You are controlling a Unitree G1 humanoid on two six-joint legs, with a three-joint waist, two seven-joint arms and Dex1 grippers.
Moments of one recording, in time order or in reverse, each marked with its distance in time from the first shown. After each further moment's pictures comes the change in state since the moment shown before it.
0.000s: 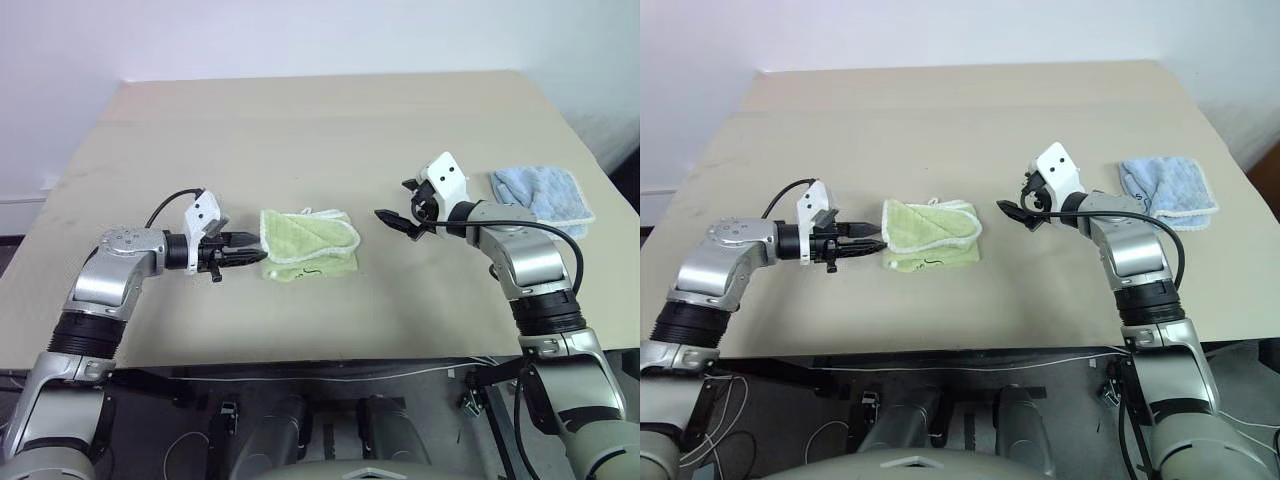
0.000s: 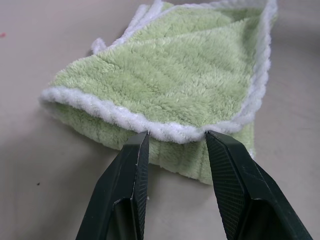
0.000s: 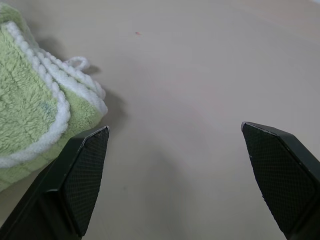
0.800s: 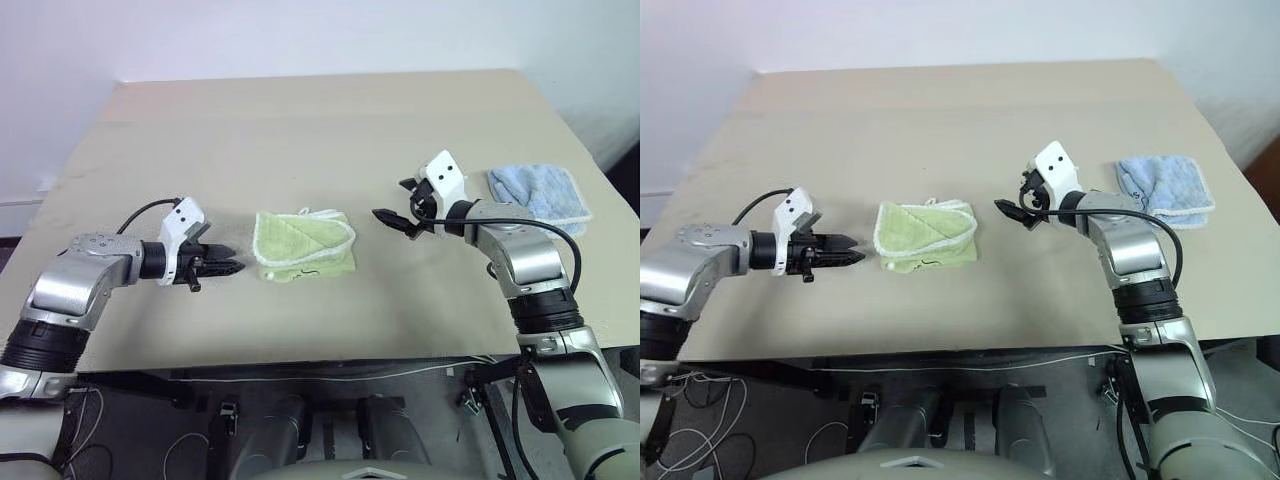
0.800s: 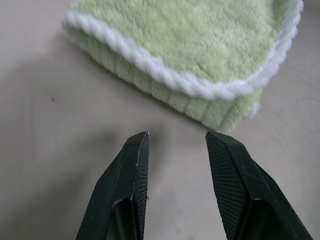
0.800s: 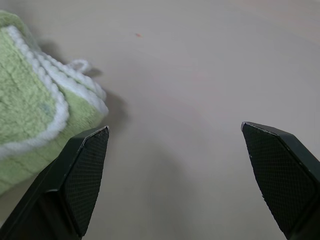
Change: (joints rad) left arm 0.058 0.158 -0.002 -0.157 -0.086 0.266 0.075; right arm -0.011 0.001 0.000 0.010 0.011 0.006 0.006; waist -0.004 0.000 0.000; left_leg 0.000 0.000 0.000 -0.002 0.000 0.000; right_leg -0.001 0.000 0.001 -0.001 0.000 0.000
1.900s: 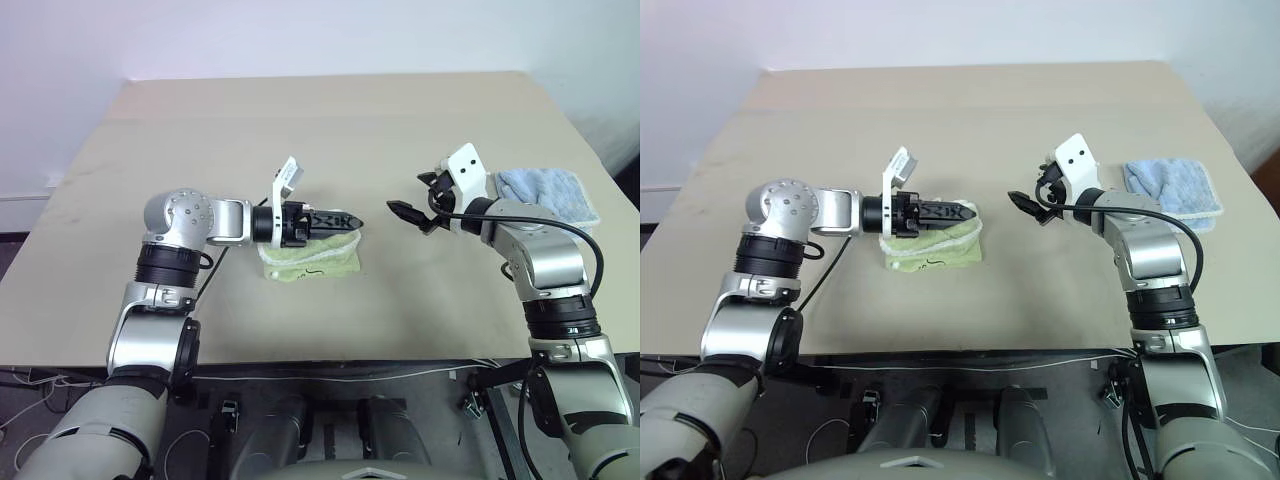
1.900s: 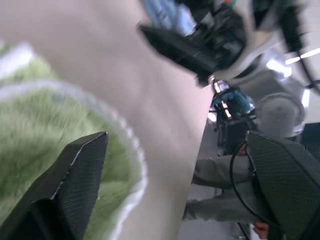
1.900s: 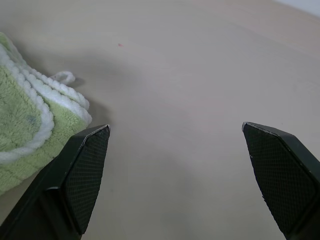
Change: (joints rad) left arm -0.467 -0.502 0.133 0.282 -0.492 0.743 0.423; right arm 0.035 -0.020 -0.069 -0.079 0.031 0.068 -0.040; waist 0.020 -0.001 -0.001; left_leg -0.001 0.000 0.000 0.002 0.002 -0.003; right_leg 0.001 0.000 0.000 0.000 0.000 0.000
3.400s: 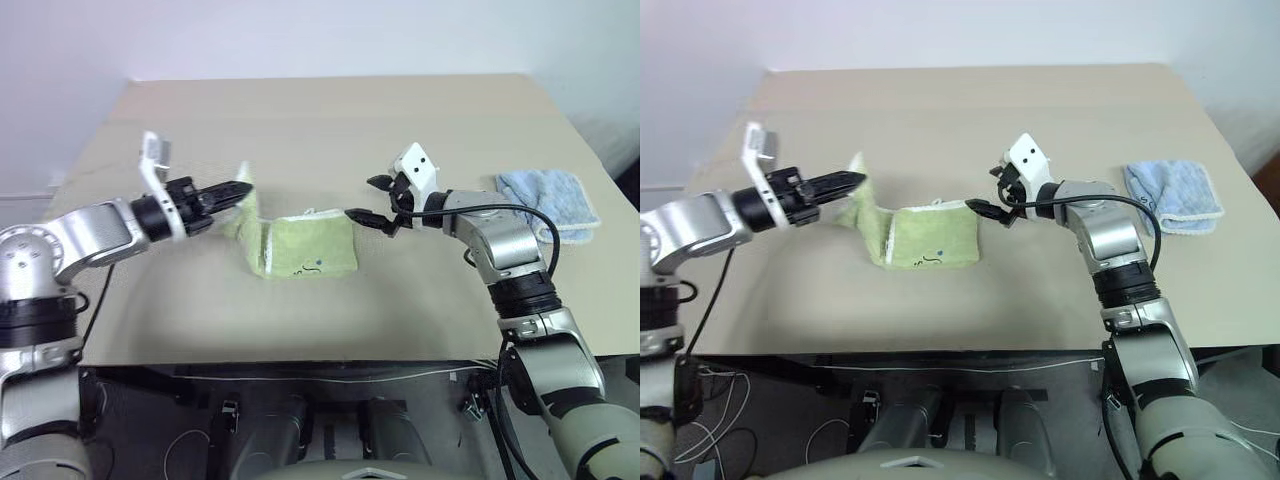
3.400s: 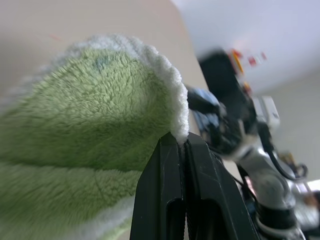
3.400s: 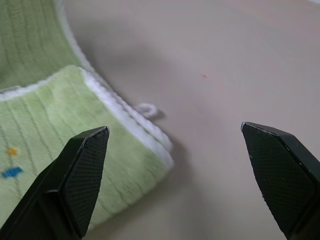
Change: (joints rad) left arm 0.231 0.337 0.133 -0.168 -0.871 -0.160 0.714; right arm -0.118 0.070 0.101 0.144 0.001 -0.085 0.143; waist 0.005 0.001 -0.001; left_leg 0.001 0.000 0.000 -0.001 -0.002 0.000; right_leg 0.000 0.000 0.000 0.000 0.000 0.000
